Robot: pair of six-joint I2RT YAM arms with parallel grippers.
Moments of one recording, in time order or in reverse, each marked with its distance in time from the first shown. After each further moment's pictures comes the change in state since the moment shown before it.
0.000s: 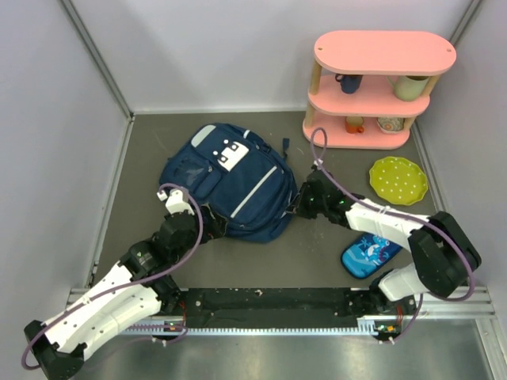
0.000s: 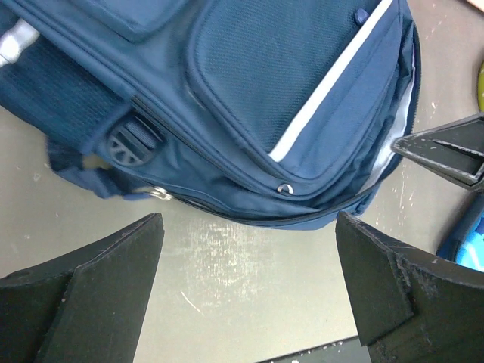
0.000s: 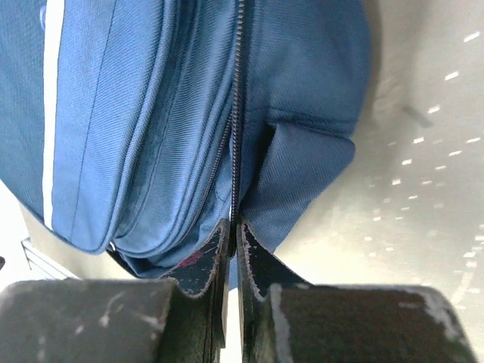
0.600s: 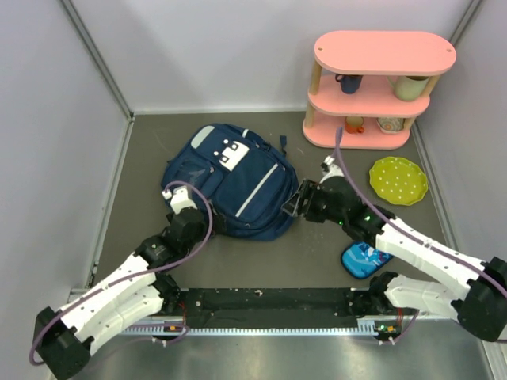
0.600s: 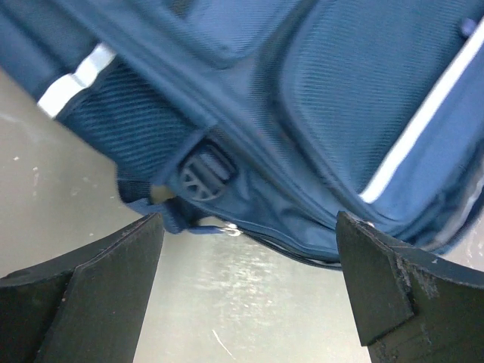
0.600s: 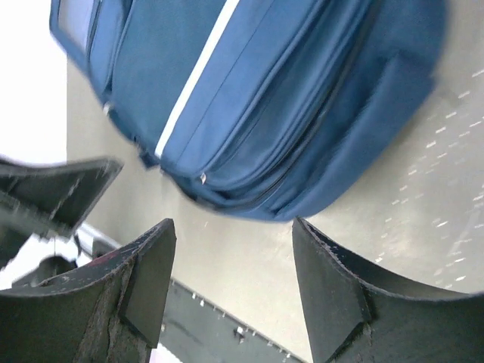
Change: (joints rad) left arm 0.050 0.156 -0.050 0.137 -0.066 0.031; right arm 0.039 -0.384 -0.001 -0.189 0.091 -0.072
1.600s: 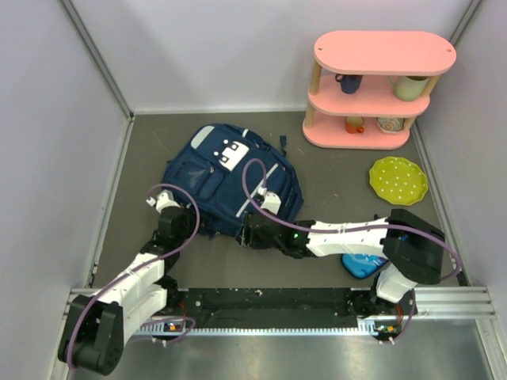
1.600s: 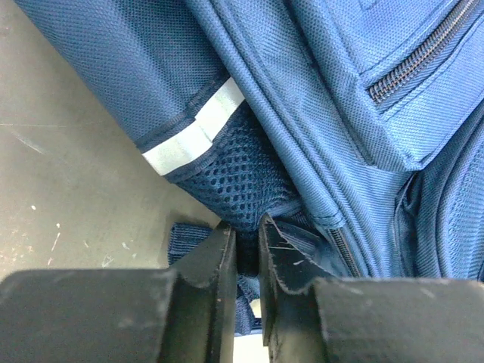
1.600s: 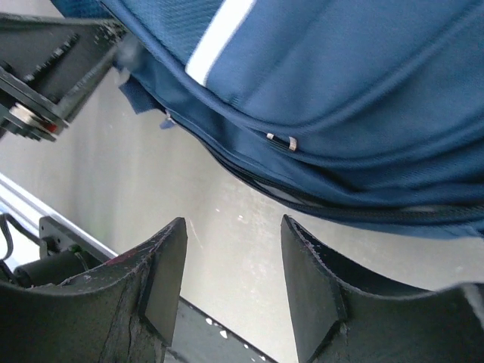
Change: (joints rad) left arm 0.456 0.176 -0.282 0.535 0.321 -0.021; right arm 0.478 0.529 0.133 0.243 0.245 0.166
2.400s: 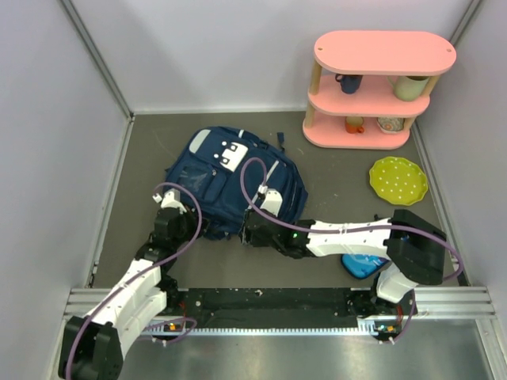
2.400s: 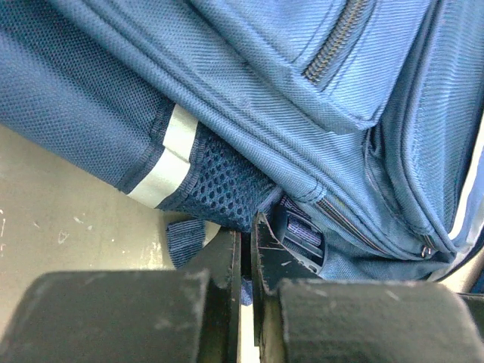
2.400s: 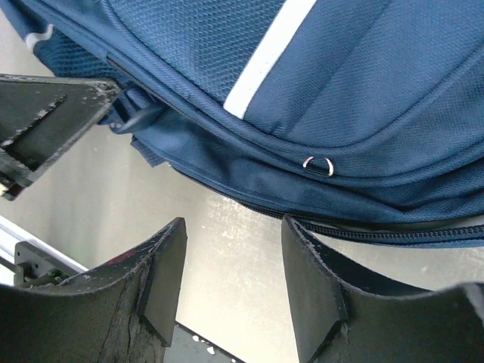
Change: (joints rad) left arm 0.005 -0.140 0.003 -0.117 0.188 0.103; right arm 0.025 0.012 0.063 -0.072 0.129 -0.029
